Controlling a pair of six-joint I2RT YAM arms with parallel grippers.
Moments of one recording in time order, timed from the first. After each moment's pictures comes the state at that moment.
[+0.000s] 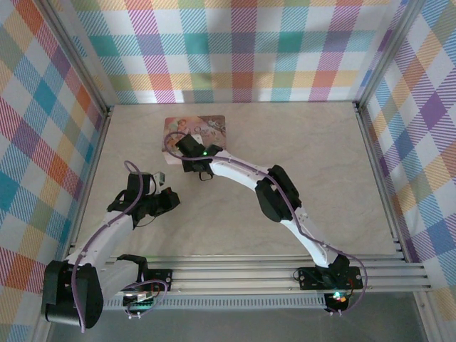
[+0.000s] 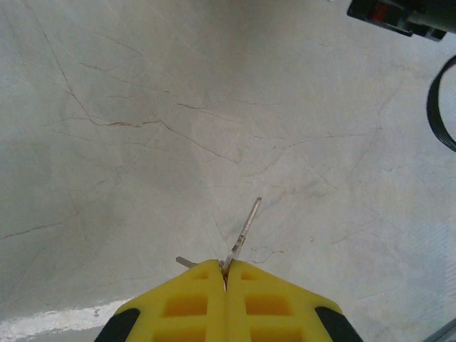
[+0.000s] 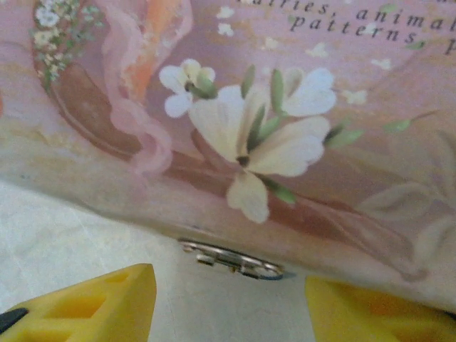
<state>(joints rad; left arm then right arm) -0.13 1.02 0.51 -0.39 0.43 -0.55 0.91 2.51 2.22 -0.64 0.29 0.51</state>
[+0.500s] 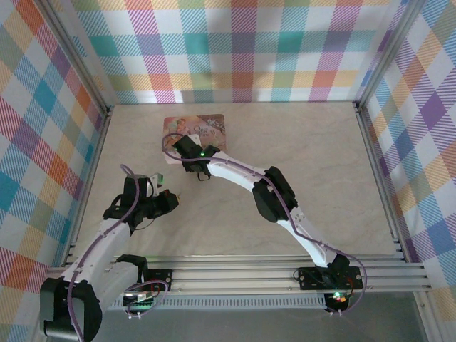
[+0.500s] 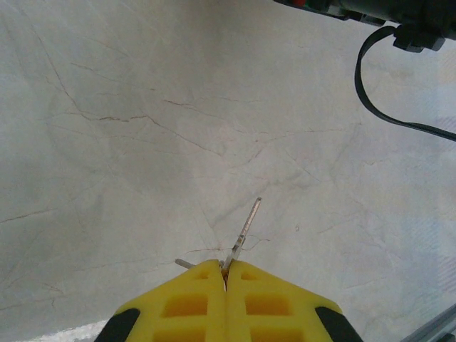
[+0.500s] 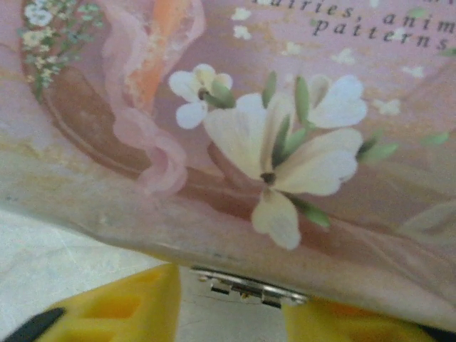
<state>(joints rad) -0.13 0.91 0.49 -0.43 0.44 -0.54 0.91 2.56 2.28 -0.66 0.33 0.48</state>
